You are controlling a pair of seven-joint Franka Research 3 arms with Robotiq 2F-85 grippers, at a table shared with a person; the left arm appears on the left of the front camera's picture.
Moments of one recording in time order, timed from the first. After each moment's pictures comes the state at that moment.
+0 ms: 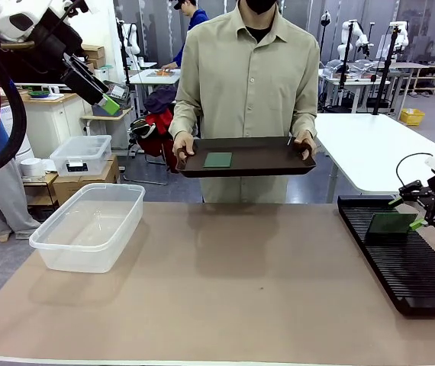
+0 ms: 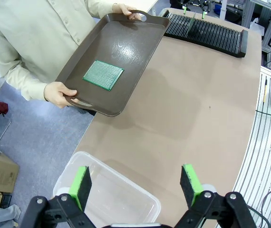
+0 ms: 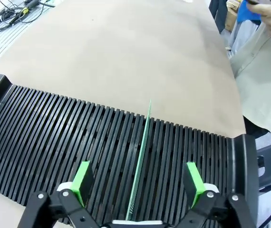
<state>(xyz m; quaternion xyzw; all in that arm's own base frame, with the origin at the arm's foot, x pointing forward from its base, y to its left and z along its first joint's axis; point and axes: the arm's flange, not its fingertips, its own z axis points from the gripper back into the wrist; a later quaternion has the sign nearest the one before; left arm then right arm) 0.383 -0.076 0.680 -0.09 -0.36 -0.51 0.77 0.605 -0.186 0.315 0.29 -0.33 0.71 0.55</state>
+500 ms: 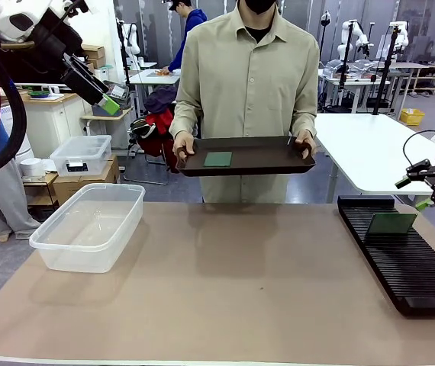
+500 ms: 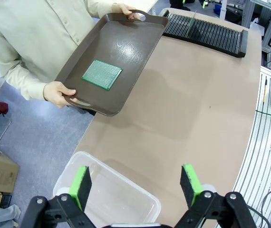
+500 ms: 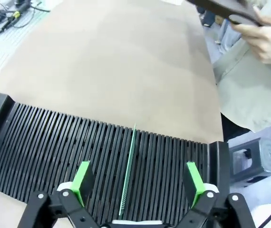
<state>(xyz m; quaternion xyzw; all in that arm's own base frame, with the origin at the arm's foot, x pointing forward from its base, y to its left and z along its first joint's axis) 0.383 -0.076 0.680 -0.09 -0.36 -0.51 0.77 0.596 -0.181 0.384 0.26 -0.33 0.70 0.57</state>
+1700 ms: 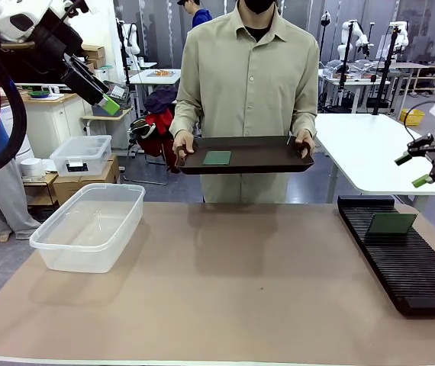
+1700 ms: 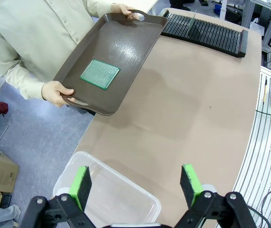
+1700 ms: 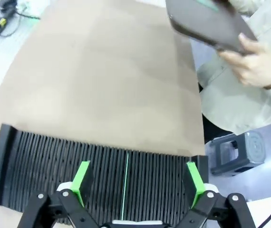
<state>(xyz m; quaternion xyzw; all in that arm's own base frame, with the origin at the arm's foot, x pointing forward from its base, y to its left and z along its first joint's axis) 0.383 -0.076 0.680 -0.09 -0.36 -0.51 0.77 0.564 -0.140 0.467 0.21 -0.34 0.69 0.60</state>
